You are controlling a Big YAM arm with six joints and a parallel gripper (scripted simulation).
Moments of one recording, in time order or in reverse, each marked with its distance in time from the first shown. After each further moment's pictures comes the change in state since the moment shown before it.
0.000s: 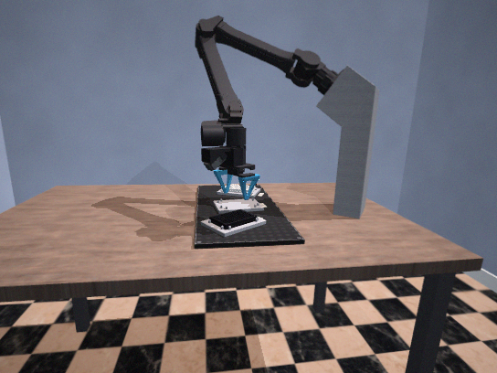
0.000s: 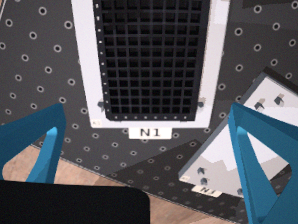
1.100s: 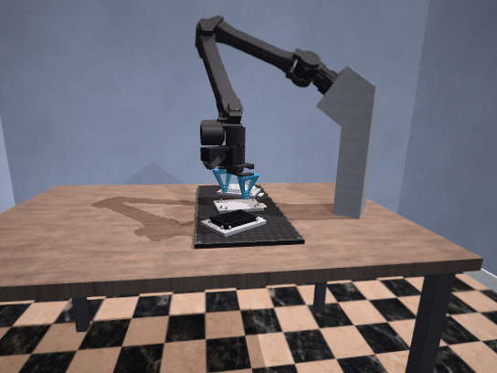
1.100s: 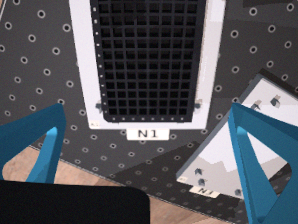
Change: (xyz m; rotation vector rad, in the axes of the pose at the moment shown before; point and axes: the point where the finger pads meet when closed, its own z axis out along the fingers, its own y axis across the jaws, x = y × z) arm -0.002 -0.002 -0.002 0.003 -0.006 0.000
